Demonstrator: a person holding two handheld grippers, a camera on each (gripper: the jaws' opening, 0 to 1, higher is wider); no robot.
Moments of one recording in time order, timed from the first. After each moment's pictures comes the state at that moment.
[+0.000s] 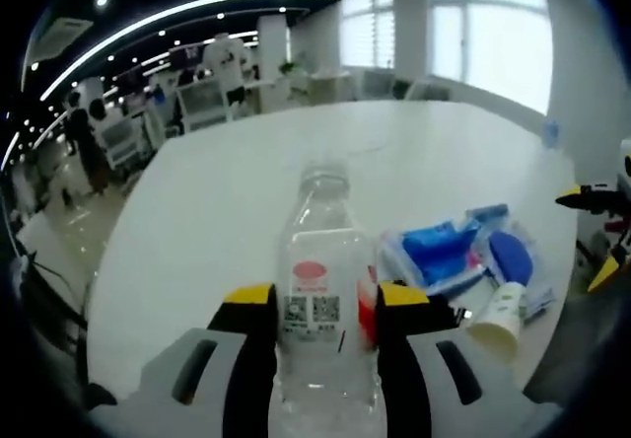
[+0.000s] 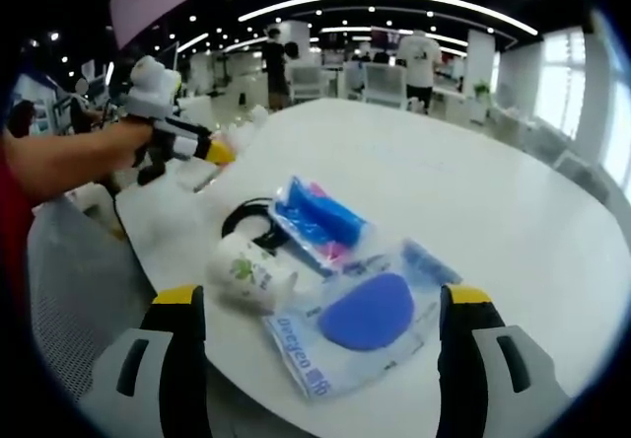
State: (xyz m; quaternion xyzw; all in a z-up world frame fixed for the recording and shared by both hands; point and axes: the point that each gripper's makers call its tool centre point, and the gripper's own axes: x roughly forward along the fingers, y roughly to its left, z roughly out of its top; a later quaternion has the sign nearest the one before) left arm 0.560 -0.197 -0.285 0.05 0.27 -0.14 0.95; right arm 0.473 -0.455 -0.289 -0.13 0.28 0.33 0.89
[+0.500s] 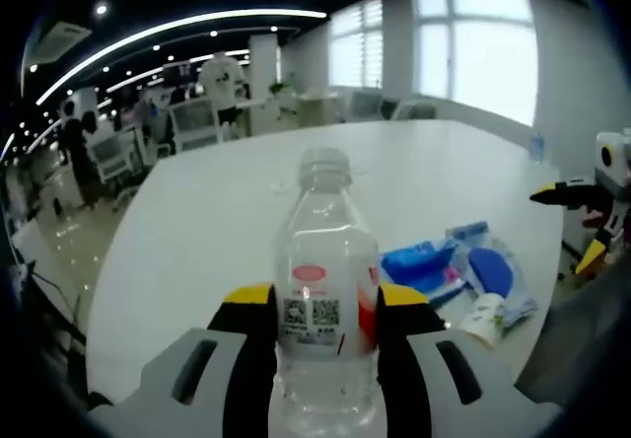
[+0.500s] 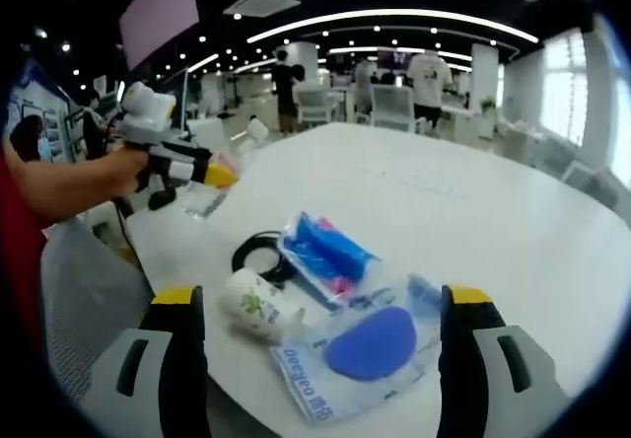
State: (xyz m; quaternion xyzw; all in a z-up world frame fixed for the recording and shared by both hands) left arm 0.552 -0.205 -0.262 0.04 0.24 -0.17 0.96; right arm 0.489 -0.440 -0.249 -0.09 0.22 0.37 0.90
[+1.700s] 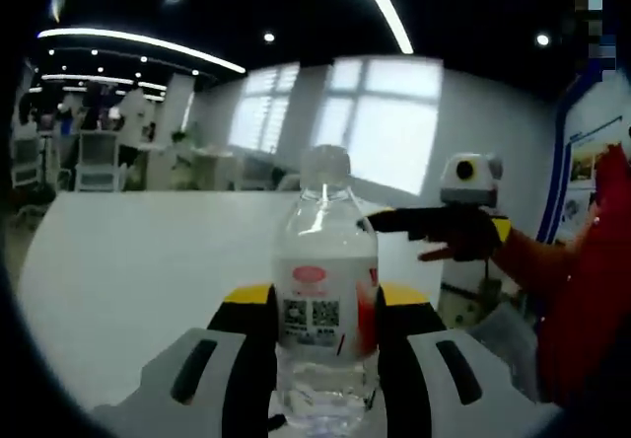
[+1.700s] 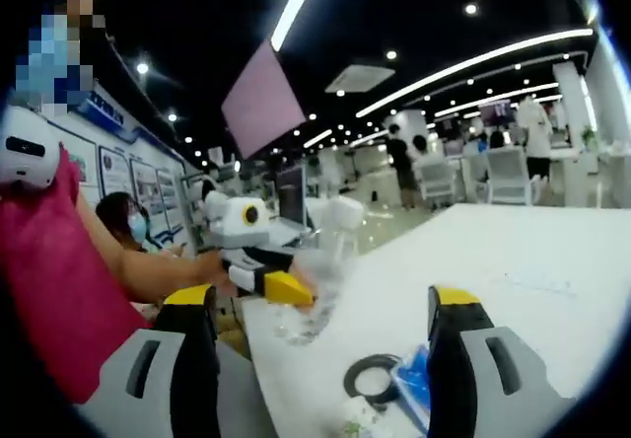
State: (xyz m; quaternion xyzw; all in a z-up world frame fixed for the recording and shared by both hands) left arm 0.492 -0.297 -0.149 -0.10 0.10 -0.44 0.89; right arm 0.470 -0.345 -0.109 0.07 0.08 0.61 0.78
